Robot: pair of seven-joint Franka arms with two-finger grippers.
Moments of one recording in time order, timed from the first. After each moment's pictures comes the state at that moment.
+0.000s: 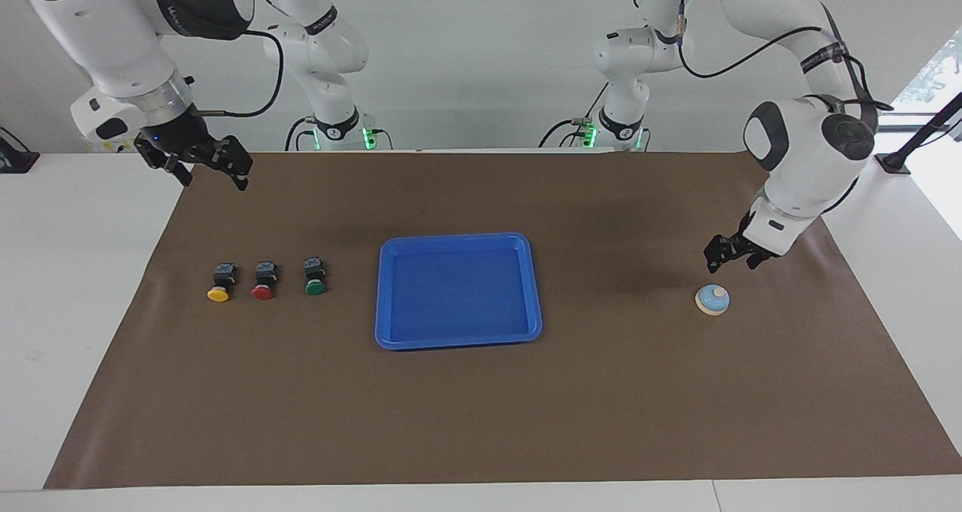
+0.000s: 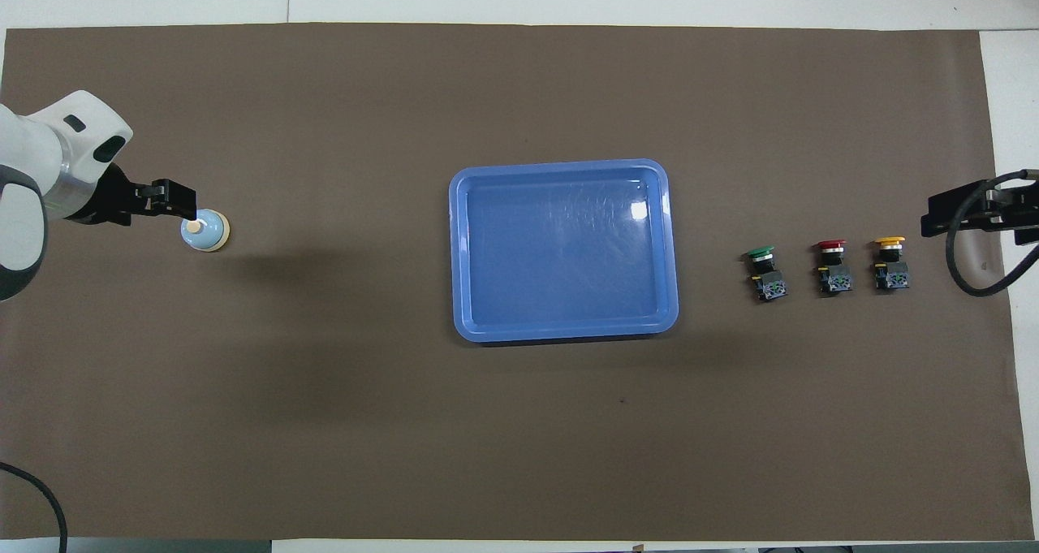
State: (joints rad) left arm 0.05 0.13 -0.05 -1.85 0.01 1.98 -0.01; right arm -0.14 -0.02 0.05 -1.66 -0.01 1.58 0.04
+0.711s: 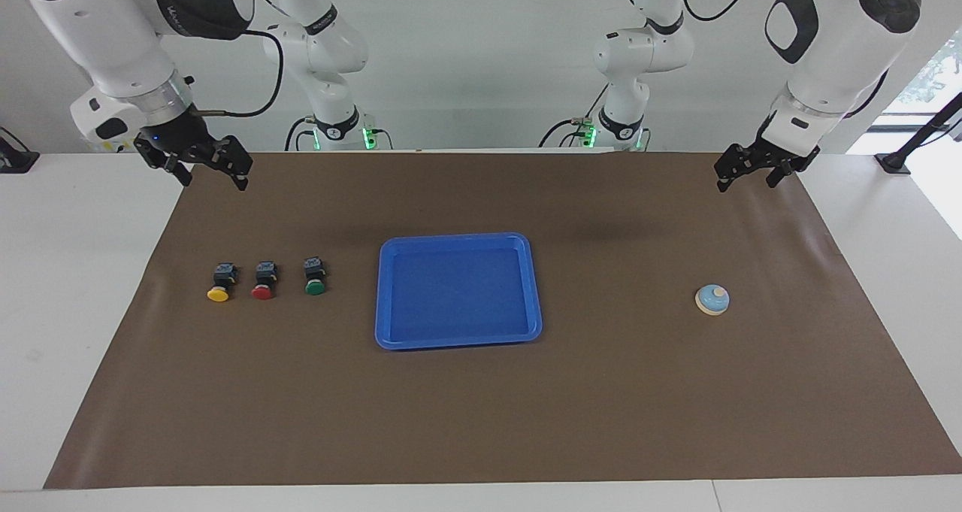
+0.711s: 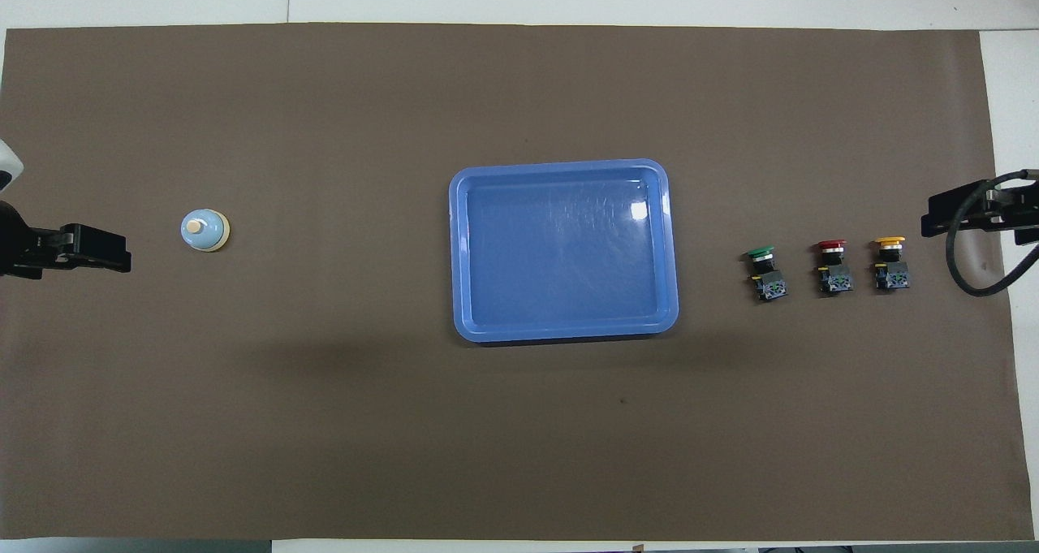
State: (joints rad) left arm 0.04 -0.11 -0.05 -1.83 0.01 1.66 -0.01; right arm -0.14 -0.02 0.05 -1.66 -0.01 1.58 0.04
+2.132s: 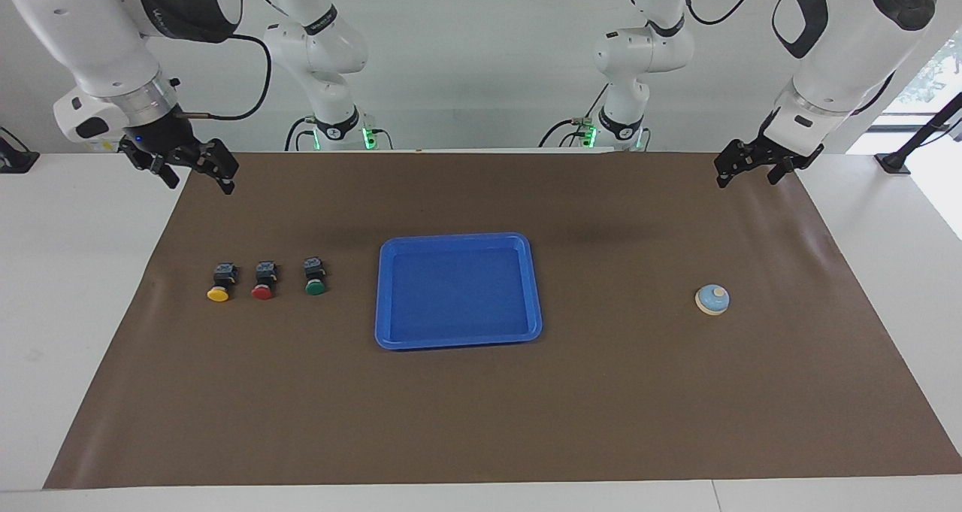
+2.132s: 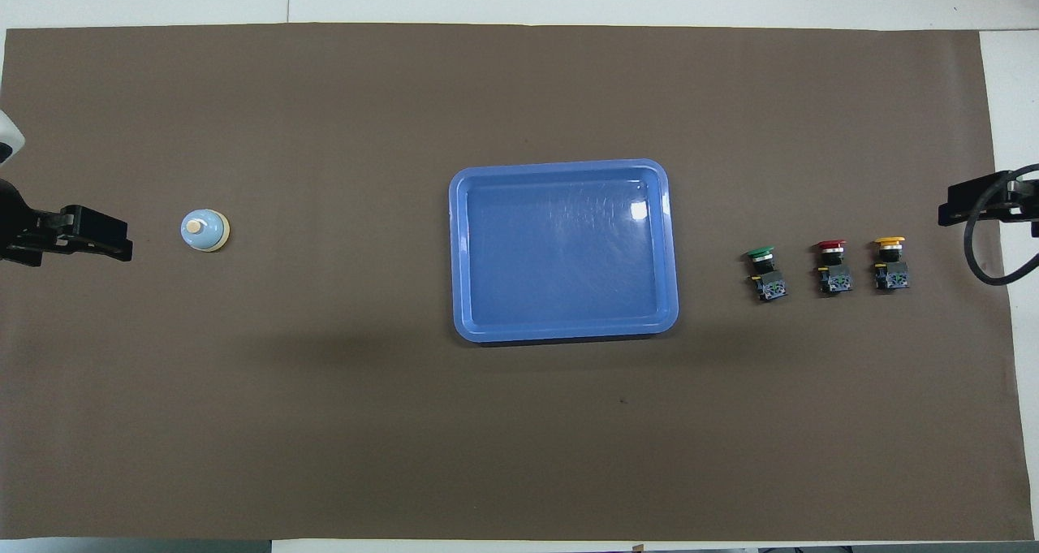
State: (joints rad) left arm 0.02 -0.02 -0.05 -1.69 0.01 1.56 -0.01; right arm -0.17 -0.02 0.05 -1.68 -0.01 1.66 0.04
